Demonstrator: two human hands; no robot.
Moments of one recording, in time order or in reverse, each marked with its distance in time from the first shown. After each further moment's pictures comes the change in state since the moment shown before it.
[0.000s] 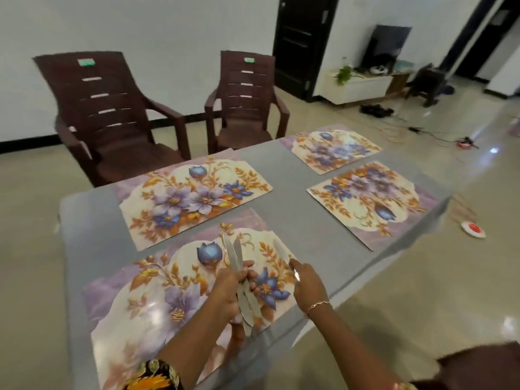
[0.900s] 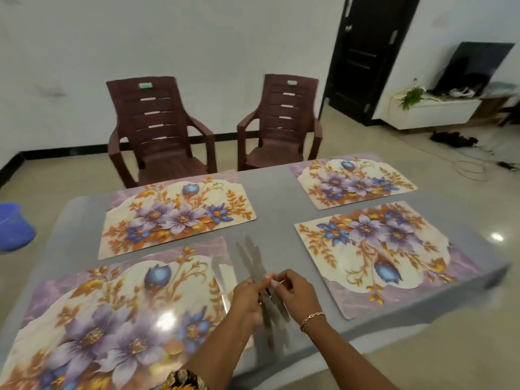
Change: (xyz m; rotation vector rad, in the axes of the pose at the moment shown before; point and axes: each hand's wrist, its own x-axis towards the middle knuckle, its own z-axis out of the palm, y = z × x) left_hand 0.067 -0.033 0.202 -0.164 0.278 0.129; right_hand 0.109 0.098 -0.096 0.449 -0.086 -0.305
